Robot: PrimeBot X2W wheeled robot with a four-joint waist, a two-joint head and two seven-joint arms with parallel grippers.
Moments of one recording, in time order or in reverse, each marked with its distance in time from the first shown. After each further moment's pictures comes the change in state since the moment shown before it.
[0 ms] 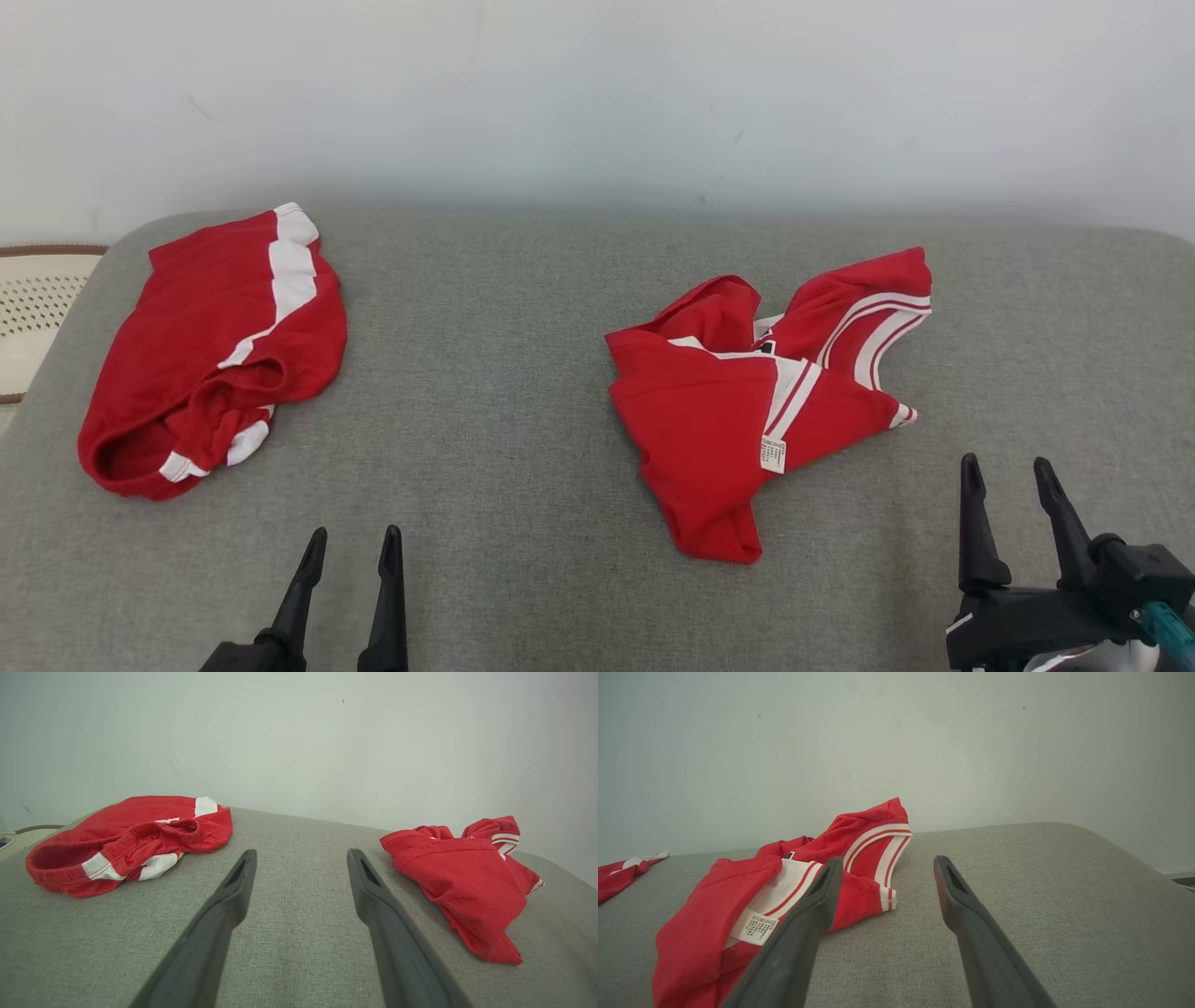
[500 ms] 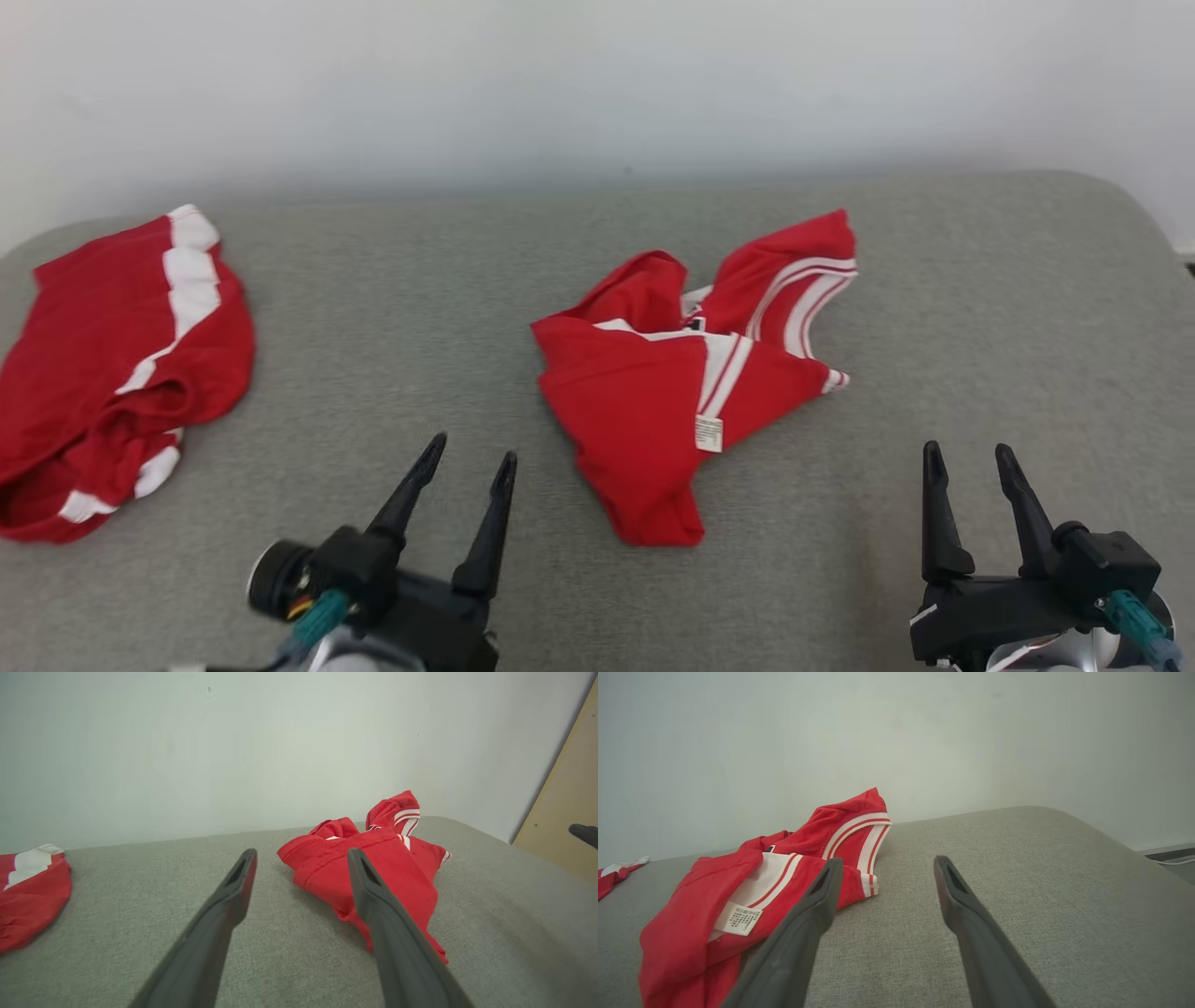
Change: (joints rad) left arm -0.243 0.000 -0.158 0.161 0.073 -0.100 0.005; right arm 0.000 0.057 0.023 -0.043 -0.018 0.000 0.027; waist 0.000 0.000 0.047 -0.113
